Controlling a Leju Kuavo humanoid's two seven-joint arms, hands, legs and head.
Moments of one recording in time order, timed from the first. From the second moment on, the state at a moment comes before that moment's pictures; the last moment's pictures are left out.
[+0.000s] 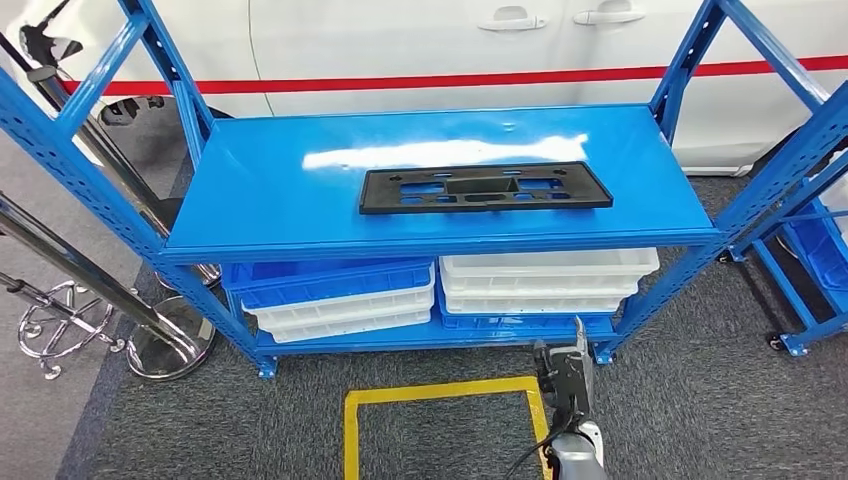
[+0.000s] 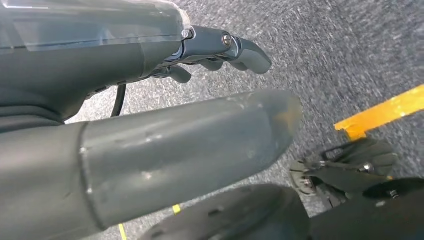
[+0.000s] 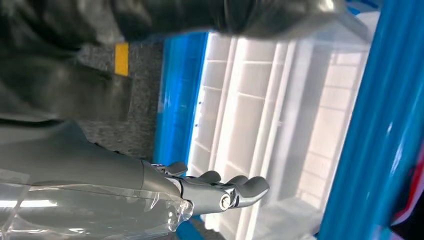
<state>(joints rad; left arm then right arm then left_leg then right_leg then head) -0.06 -0.18 0.68 -0.22 -0.86 0.06 -0.24 -0.27 0.15 -0.30 -0.67 0.30 -0.30 -0.64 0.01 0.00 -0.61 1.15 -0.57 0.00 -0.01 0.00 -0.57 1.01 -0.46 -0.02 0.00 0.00</state>
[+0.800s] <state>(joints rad) -0.08 -0.18 0.68 -0.22 -0.95 0.00 -0.22 -0.42 0.13 0.09 -0.93 0.55 -0.62 -0.63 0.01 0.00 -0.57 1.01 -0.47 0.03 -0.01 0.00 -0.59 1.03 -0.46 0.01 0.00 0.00</state>
